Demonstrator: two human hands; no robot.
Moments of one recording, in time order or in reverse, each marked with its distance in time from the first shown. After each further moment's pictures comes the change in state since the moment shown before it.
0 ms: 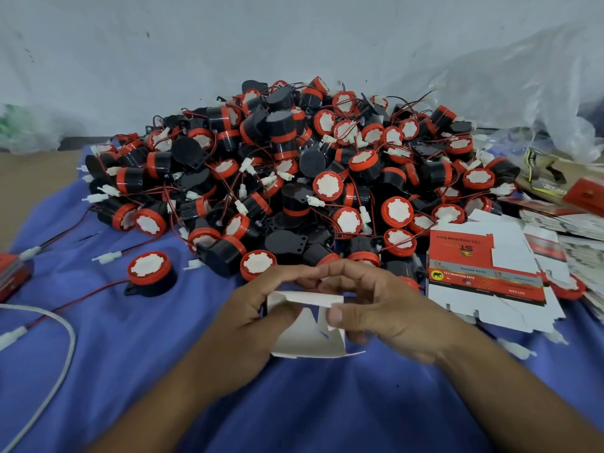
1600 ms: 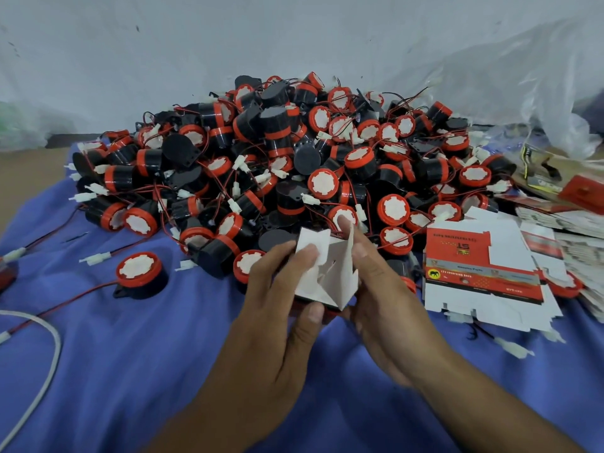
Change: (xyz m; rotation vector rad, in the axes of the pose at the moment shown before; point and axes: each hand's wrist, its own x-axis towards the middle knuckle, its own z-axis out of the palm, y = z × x) left_hand -0.009 0.007 0.035 0.401 0.275 0.304; right_hand 0.003 0.008 0.026 0.295 0.335 -0.268
